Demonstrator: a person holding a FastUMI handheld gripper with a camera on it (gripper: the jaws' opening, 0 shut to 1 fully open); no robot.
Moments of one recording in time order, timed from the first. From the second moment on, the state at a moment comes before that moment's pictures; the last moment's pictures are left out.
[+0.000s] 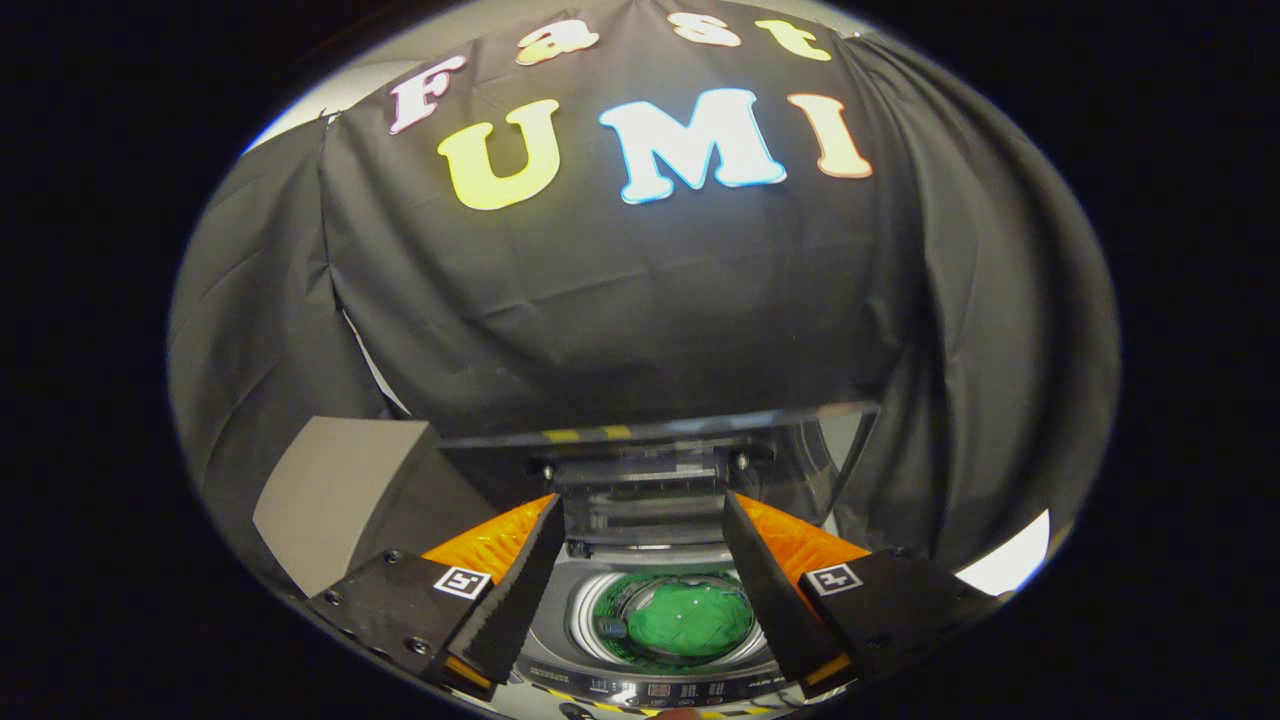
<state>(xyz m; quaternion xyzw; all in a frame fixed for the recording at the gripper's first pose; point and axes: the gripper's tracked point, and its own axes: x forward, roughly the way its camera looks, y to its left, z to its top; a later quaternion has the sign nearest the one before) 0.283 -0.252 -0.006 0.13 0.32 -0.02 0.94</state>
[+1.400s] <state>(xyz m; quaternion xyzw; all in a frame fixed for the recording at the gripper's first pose) 0.390 -0.242 -0.069 0.10 0.44 -0.02 0.89</state>
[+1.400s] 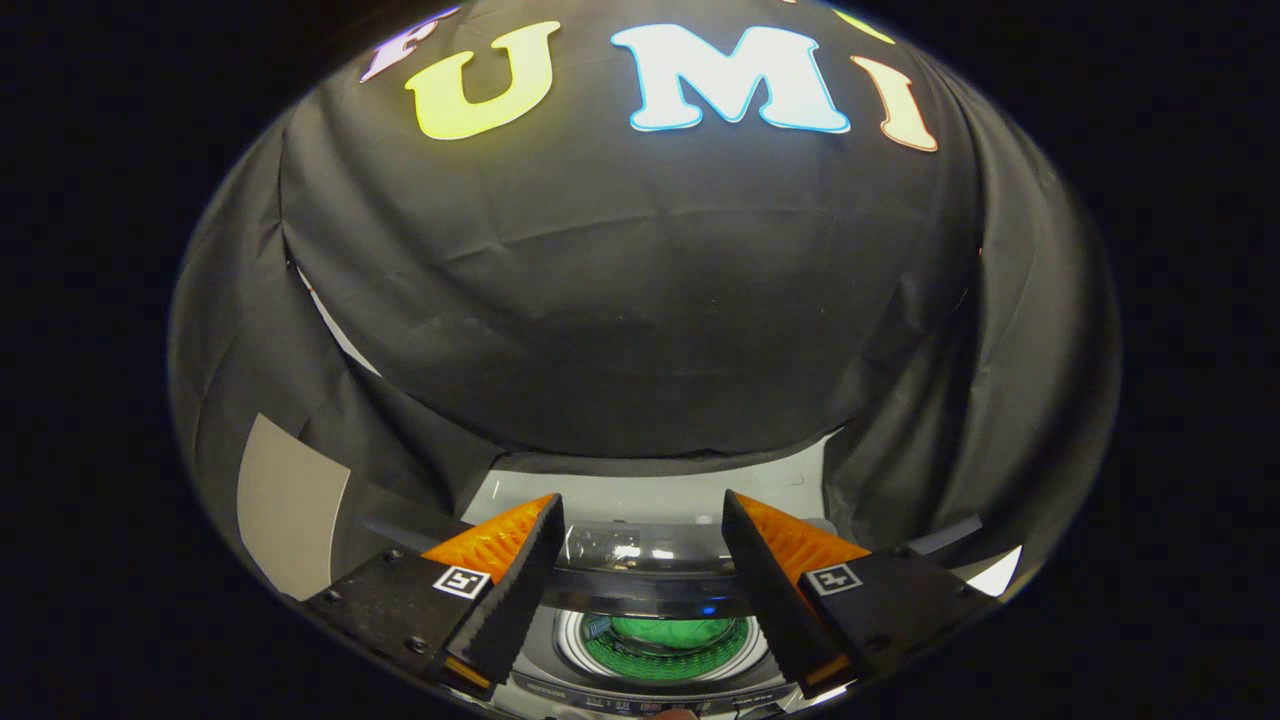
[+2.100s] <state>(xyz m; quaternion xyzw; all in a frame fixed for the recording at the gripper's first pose) 0.341 -0.233 -0.063 0.09 0.37 -0.02 0.92</state>
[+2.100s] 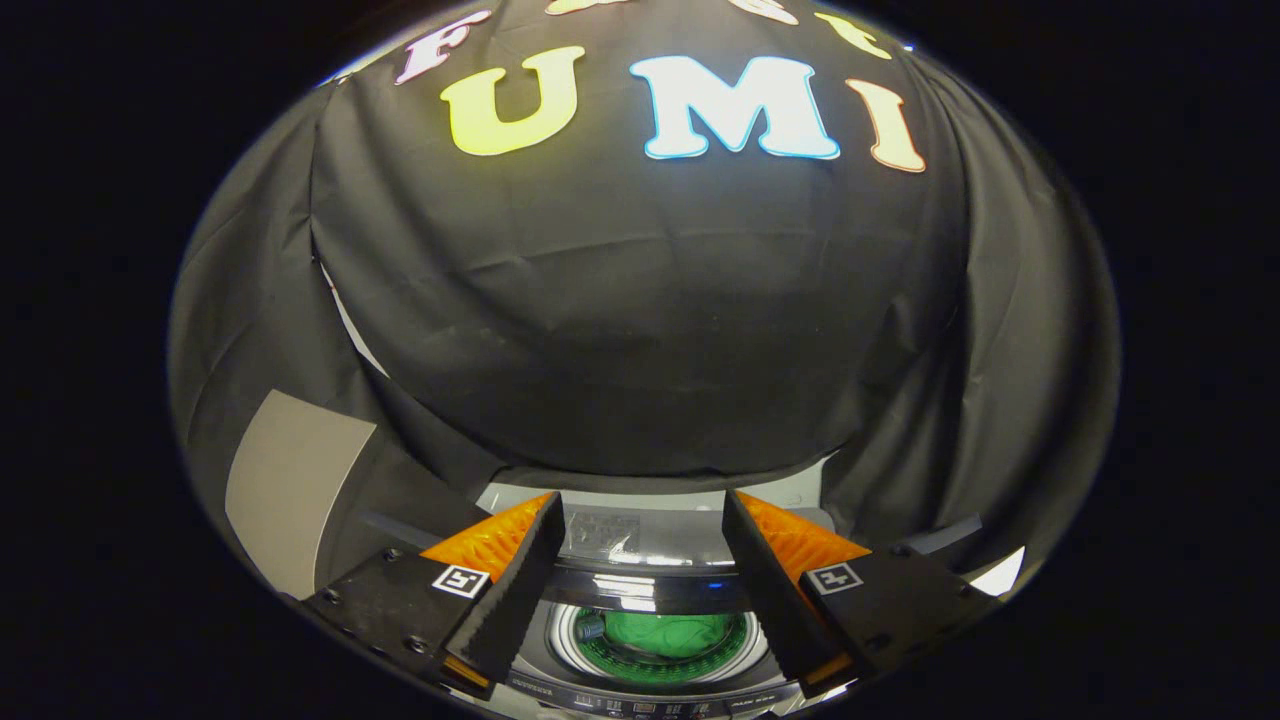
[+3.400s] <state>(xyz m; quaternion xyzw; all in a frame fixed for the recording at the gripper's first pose) 0.161 -0.194 -0.173 0.02 0.19 0.00 0.98</state>
